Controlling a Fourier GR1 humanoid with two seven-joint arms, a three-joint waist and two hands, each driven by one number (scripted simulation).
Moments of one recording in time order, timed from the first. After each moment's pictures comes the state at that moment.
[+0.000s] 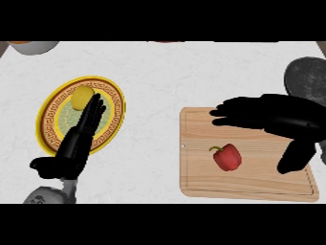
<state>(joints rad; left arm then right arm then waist) -0.09 0.24 -0.30 -1.52 0.21 0.19 -0.15 -0.57 -0.82 0.54 -1.58 0.31 0.48 -0.44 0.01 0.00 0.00</state>
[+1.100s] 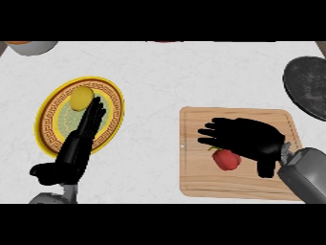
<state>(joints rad) -0.04 0.18 -0.25 -1.56 0.13 0.15 -0.13 -0.44 -0.60 0.60 -1.52 0.88 0.46 -0.40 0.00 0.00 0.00</state>
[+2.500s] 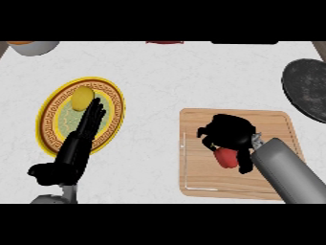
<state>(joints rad) -0.02 0.12 -0.19 -1.57 0.07 0.07 -0.11 -0.49 -0.36 0.52 -1.18 1.26 0.28 -0.64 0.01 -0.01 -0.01</state>
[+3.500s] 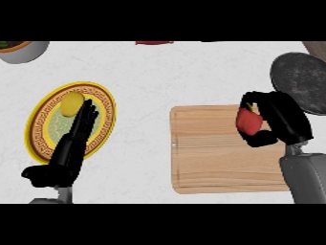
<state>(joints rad) 0.00 0.11 -0.15 -1.57 0.06 0.08 -0.12 -0.29 -0.22 0.00 -1.49 1.06 0.12 -0.12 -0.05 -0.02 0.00</state>
